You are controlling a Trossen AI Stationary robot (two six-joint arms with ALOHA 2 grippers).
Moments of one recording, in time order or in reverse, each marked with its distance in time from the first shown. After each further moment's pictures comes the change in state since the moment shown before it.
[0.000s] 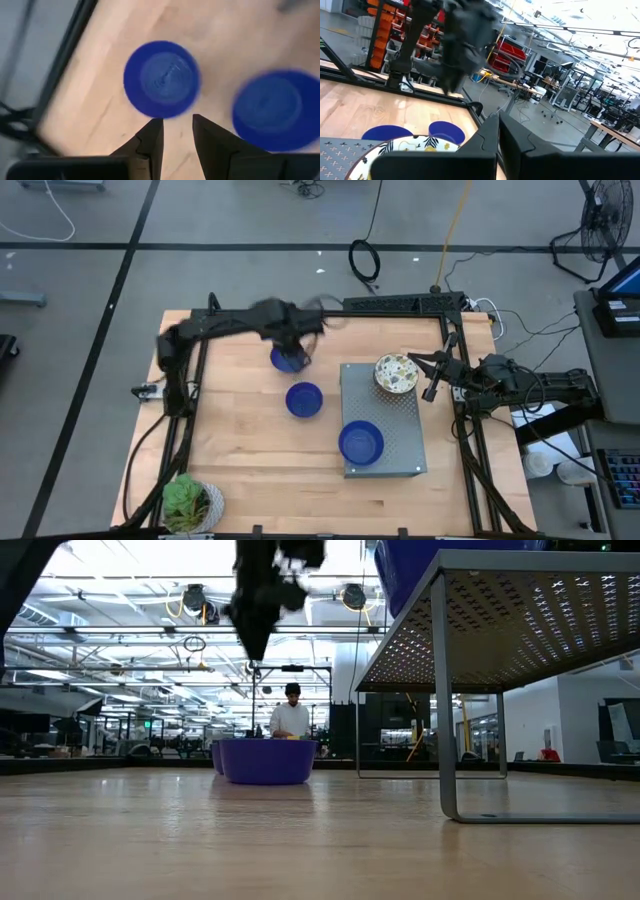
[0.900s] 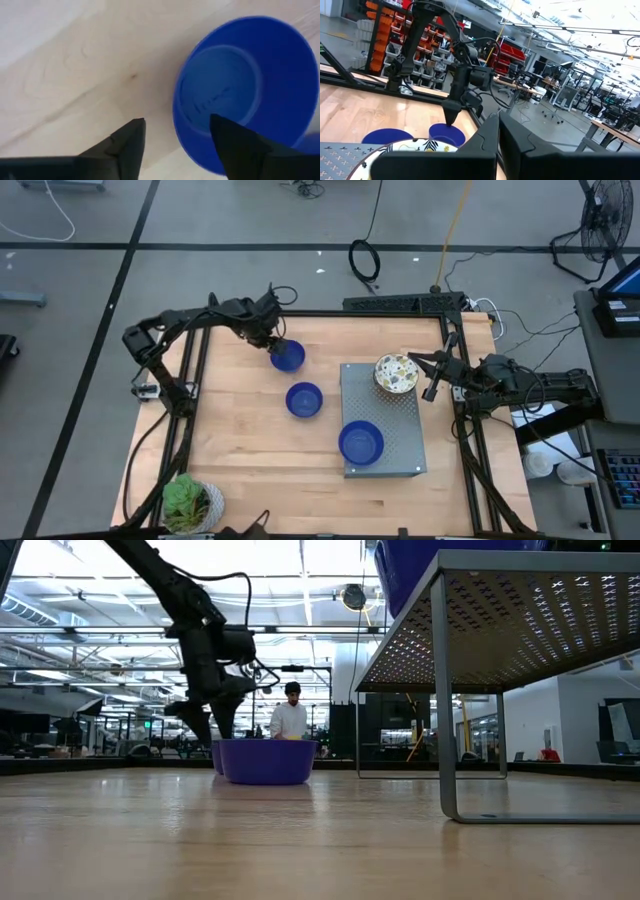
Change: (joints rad) left arm 0.458 -0.218 -0.815 0.755 0.409 -0.024; right arm 0.000 0.000 0.000 0.010 0.000 0.013
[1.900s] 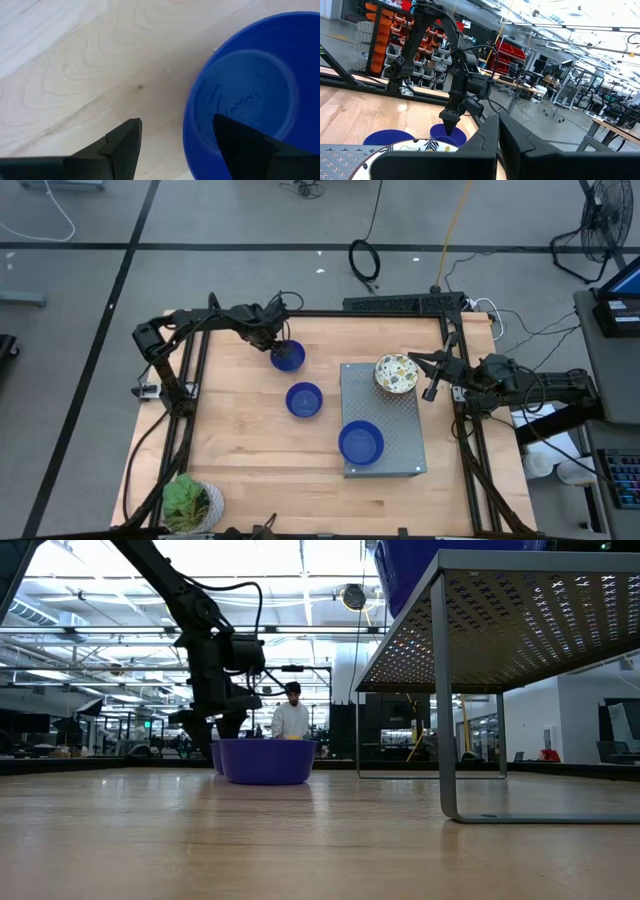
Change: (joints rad) left arm -0.056 0.075 0.000 0.050 -0.119 -0.026; right arm 0.000 0.000 0.000 -0.001 0.003 0.017
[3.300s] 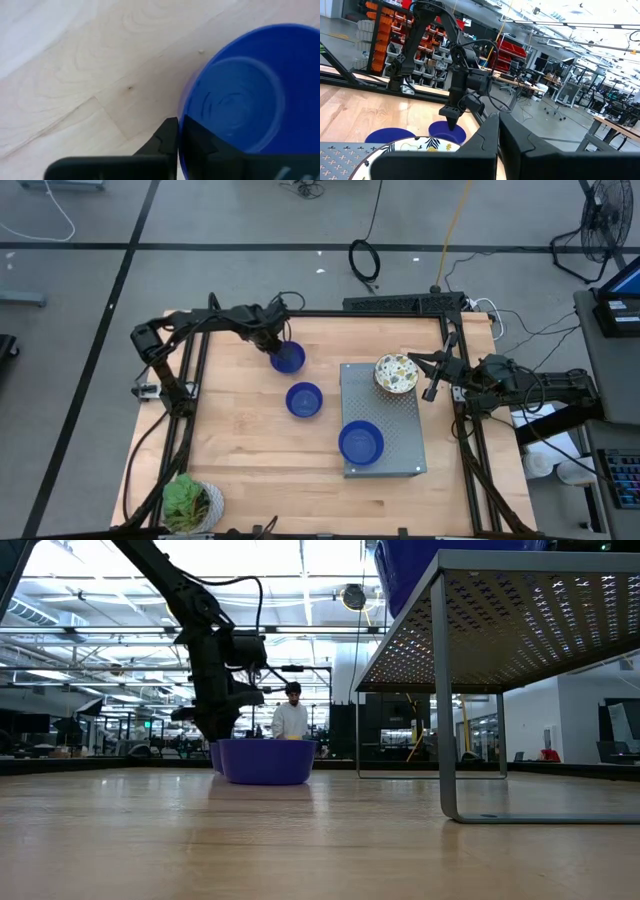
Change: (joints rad) left arm -0.017 -0.015 0.001 0.005 -0.001 0.002; right arm 0.000 0.000 0.000 -0.013 0.000 0.010
